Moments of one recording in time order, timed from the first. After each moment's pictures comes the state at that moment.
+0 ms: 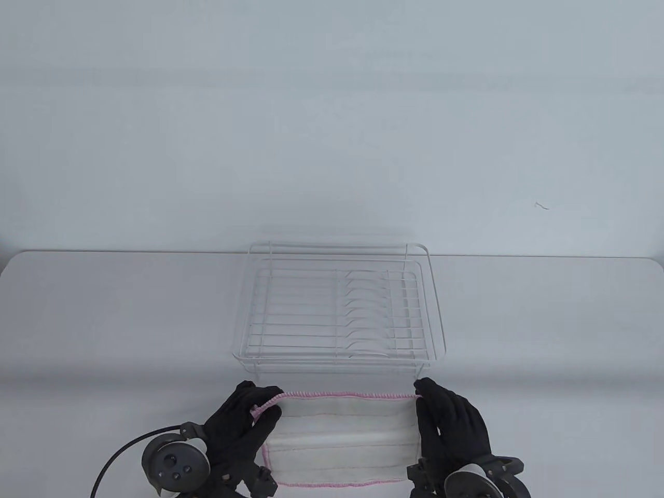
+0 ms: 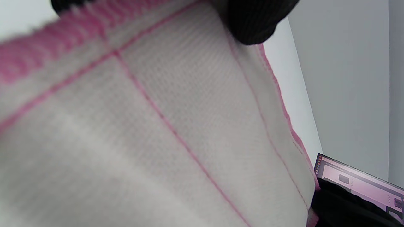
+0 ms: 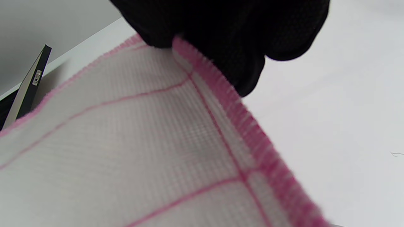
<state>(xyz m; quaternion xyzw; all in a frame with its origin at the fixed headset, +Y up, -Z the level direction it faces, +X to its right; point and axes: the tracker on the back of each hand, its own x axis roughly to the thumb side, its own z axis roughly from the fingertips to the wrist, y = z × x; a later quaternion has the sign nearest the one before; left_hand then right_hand) -0.194 -0.665 -0.278 0.28 -0.27 0.42 0.82 0.152 -0.625 -0.235 0.08 -0.39 0.88 0.26</state>
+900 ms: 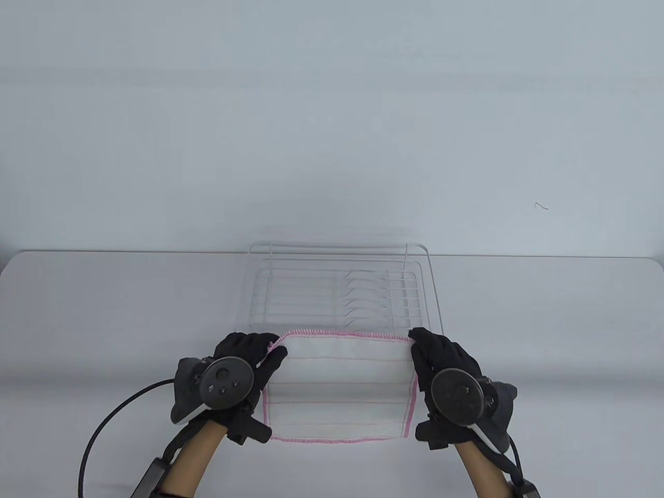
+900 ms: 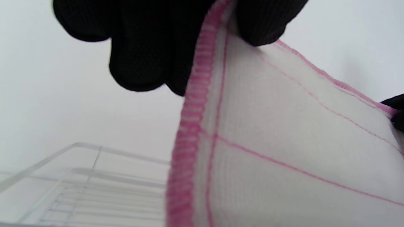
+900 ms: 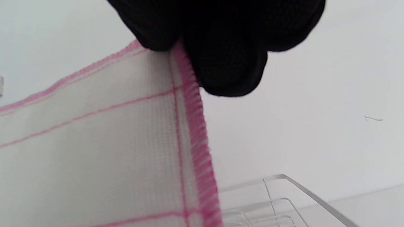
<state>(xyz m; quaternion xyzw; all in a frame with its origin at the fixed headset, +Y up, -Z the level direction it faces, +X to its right) -0.173 -0.612 -0.380 0.15 -0.18 0.17 0.96 0.151 -0.591 -0.354 0.05 -0.21 0.96 0.17</state>
